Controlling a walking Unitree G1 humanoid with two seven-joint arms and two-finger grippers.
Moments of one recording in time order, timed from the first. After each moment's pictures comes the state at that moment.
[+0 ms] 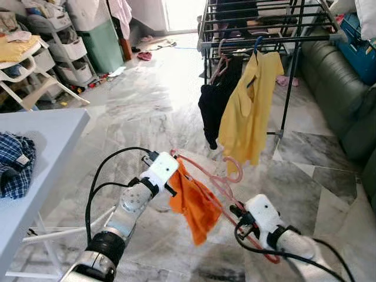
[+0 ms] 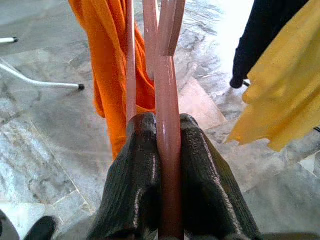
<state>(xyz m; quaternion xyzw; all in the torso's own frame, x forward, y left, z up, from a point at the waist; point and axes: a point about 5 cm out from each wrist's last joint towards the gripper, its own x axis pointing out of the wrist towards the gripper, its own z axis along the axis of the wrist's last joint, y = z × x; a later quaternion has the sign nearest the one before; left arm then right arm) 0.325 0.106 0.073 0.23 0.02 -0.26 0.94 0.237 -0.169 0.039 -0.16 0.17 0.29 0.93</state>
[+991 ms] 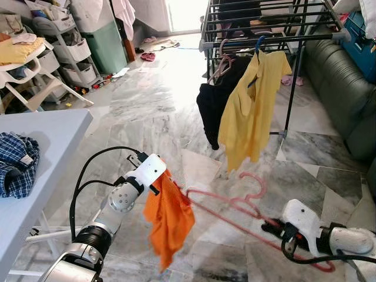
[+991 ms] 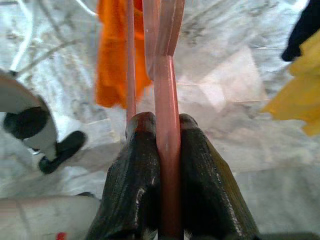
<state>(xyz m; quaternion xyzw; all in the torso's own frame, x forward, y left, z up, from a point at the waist) 0.330 0.139 0.067 0.30 0.03 -0.23 0.93 0.219 -0.237 0.066 -0.22 0.27 0.42 0.84</state>
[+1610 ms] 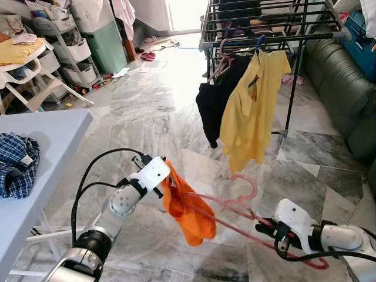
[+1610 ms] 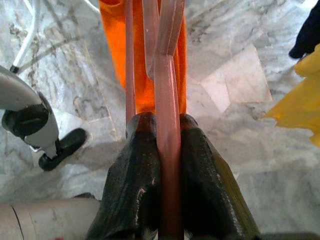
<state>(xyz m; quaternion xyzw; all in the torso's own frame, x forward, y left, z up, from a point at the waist) 0.321 0.135 0.066 0.30 0.01 -0.26 0.92 0.227 -0.232 0.060 -0.23 0.27 0.42 0.84</state>
